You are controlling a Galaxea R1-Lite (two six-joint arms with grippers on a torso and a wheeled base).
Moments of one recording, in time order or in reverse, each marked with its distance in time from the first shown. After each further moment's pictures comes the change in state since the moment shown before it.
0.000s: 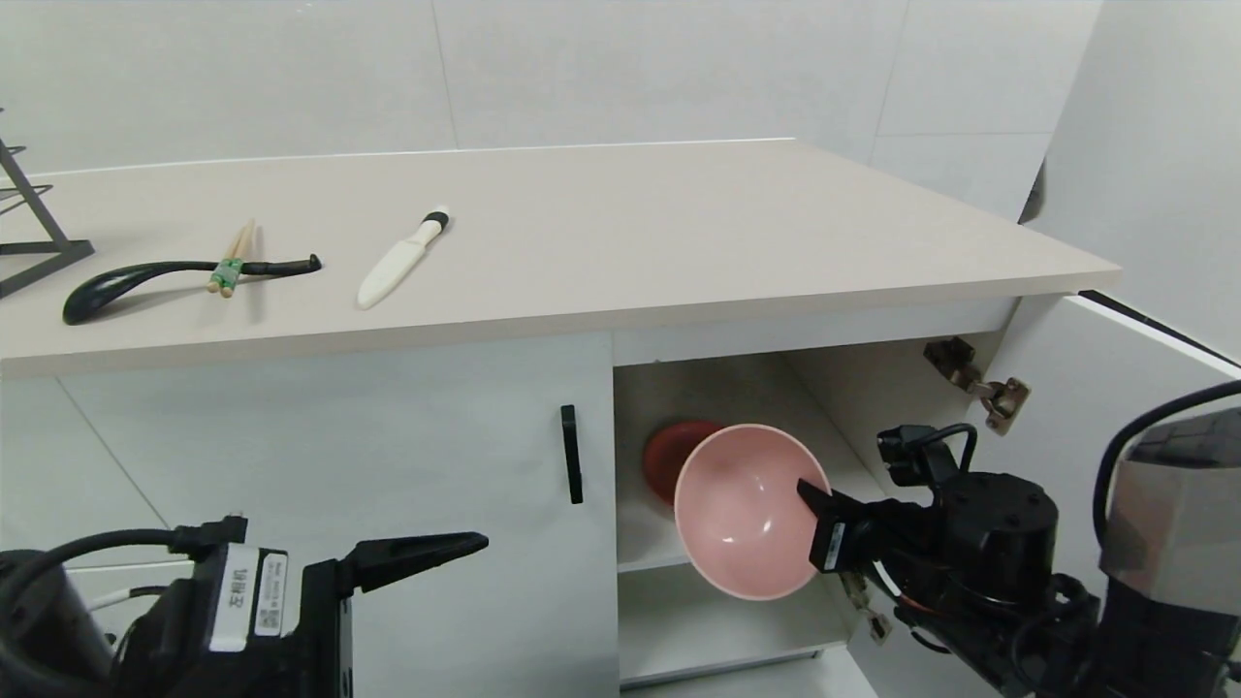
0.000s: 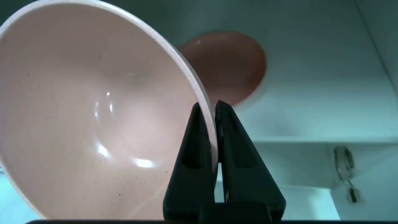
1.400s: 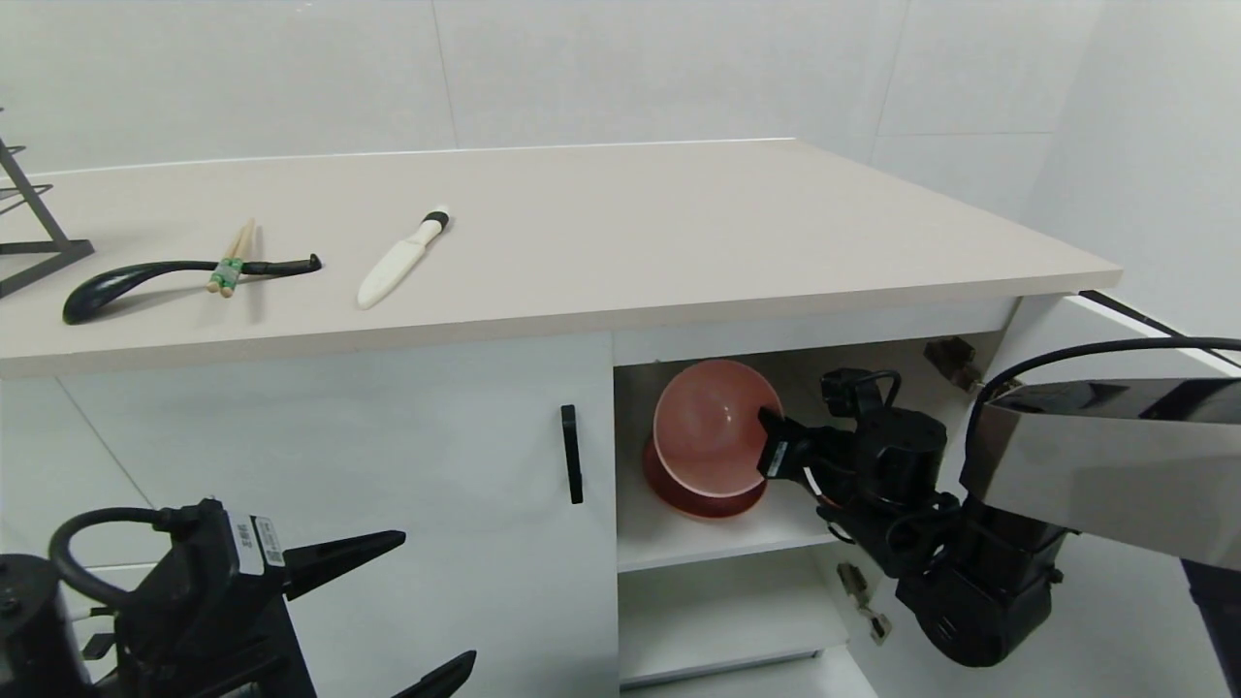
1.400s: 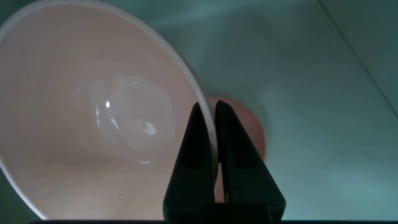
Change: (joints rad) left arm 0.083 -0.113 -0.028 0.284 0.257 -0.046; right arm -0.097 0.225 -0.399 0.010 0.059 -0.041
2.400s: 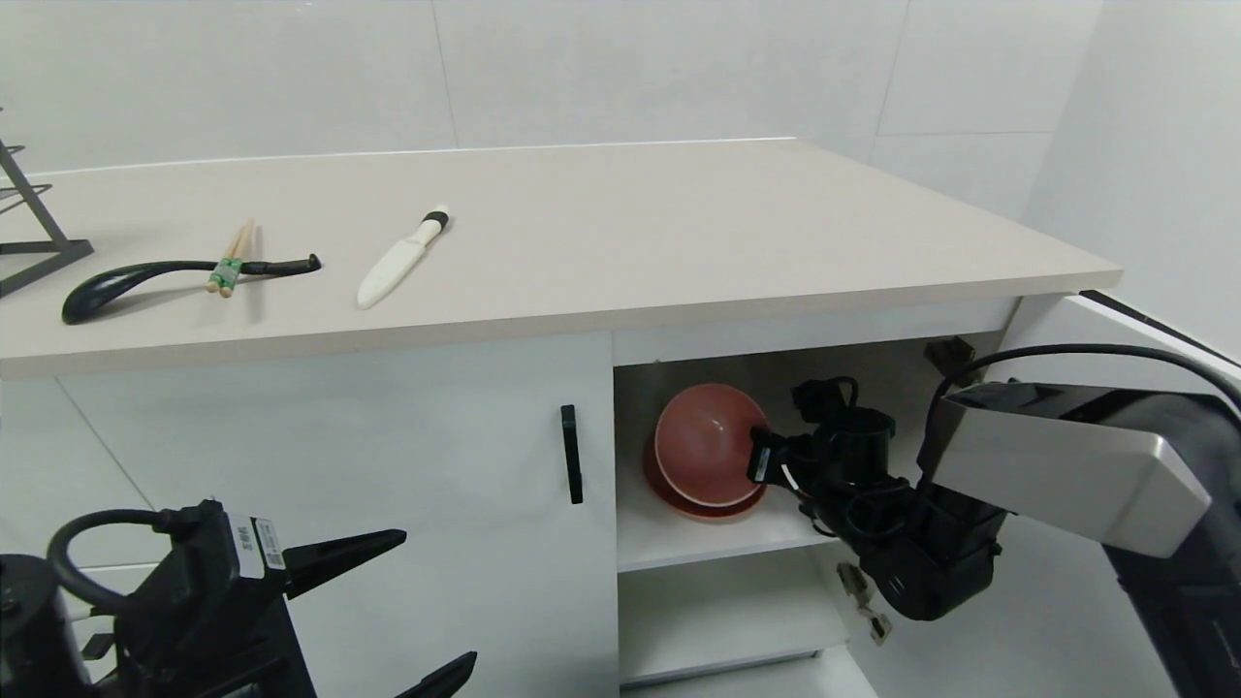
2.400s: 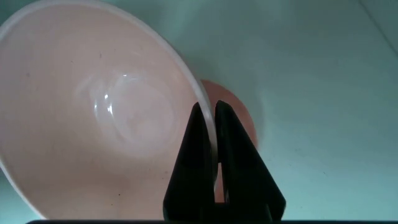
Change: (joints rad) left arm -0.003 0.000 -0.001 -0.002 0.000 0.014; right arm -0.049 0.140 -0.206 0.219 0.031 -0.001
